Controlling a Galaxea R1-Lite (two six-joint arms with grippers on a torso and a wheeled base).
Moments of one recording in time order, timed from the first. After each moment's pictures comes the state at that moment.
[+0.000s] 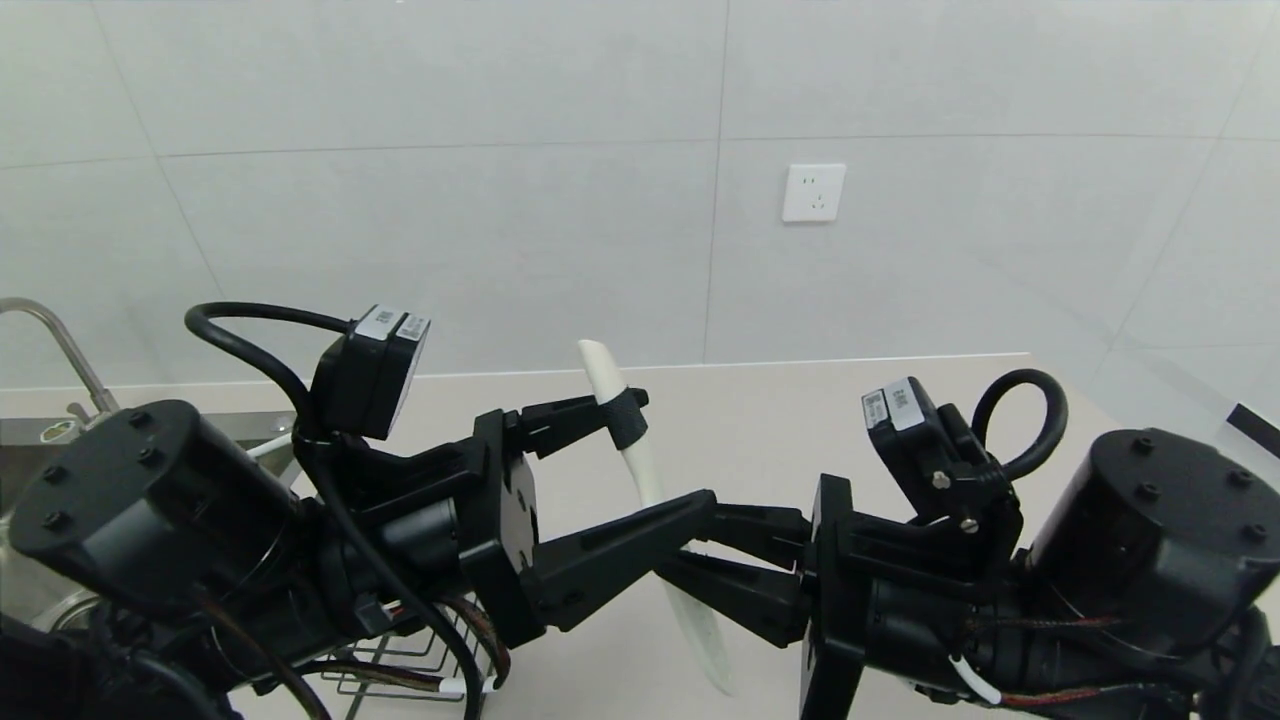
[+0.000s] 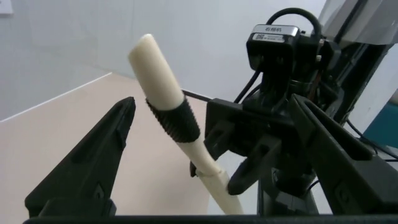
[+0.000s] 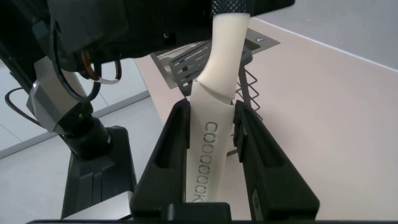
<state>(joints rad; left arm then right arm) -0.74 1.68 -0.39 -1.57 -0.53 -0.33 0.90 1.74 -0.44 -1.27 0.35 0.19</state>
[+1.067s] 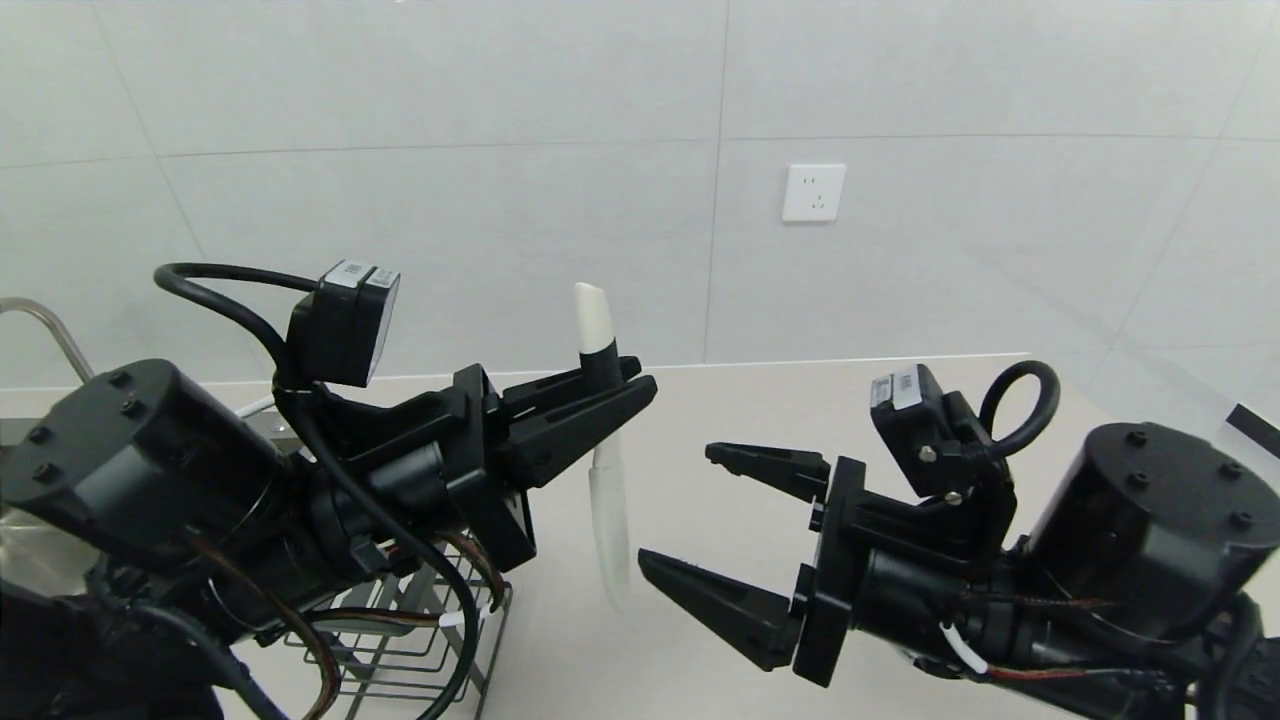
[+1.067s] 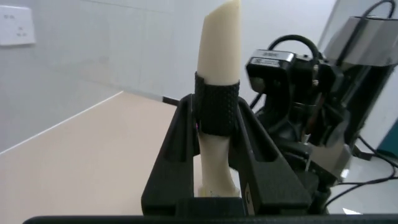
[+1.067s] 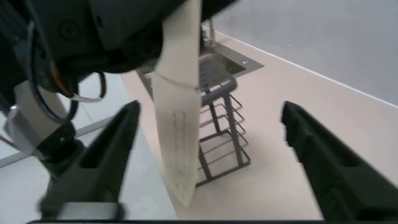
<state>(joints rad) -0.68 1.68 -0.44 -1.57 -0.52 -0.33 0.86 1.74 -0.43 -1.28 0.25 0.17</state>
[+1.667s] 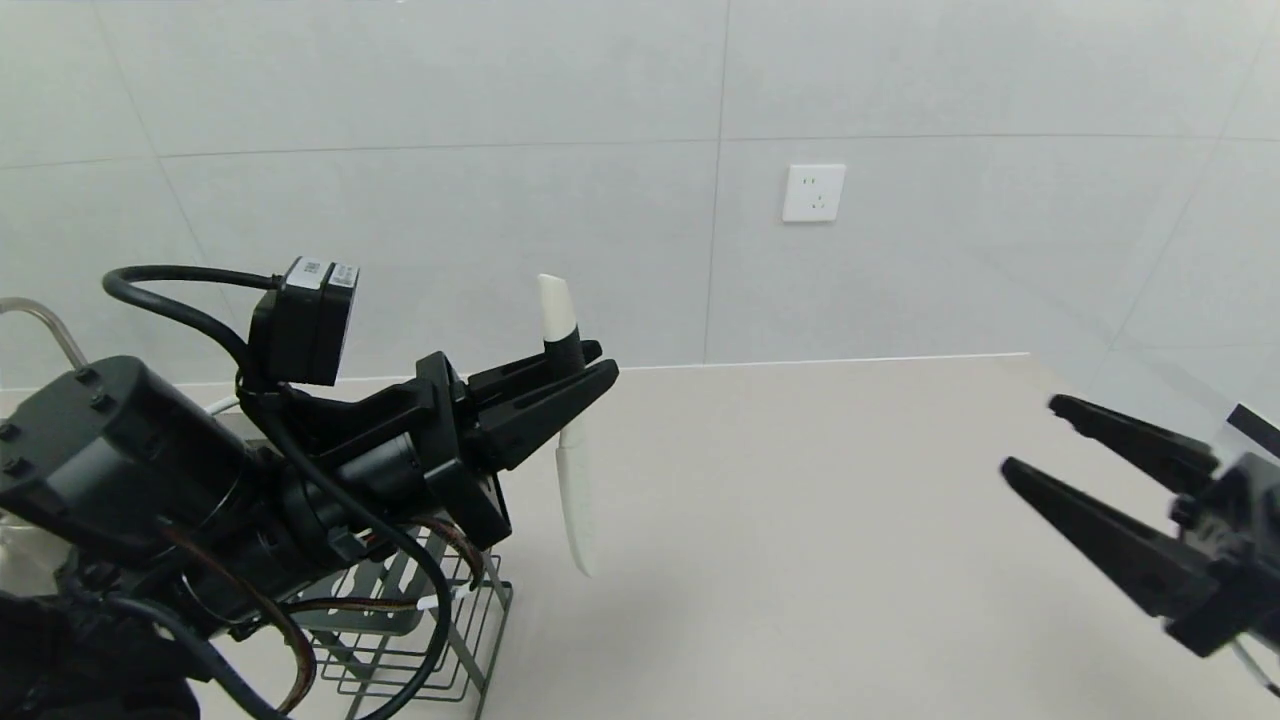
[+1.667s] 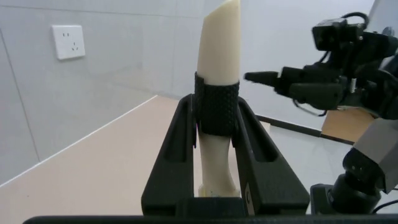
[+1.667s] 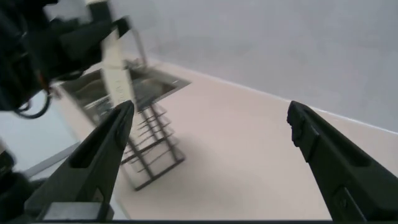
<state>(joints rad) -0.62 1.66 -0.42 -1.57 -0.49 -0.24 0.45 1.20 -0.11 -1.21 0.22 0.17</state>
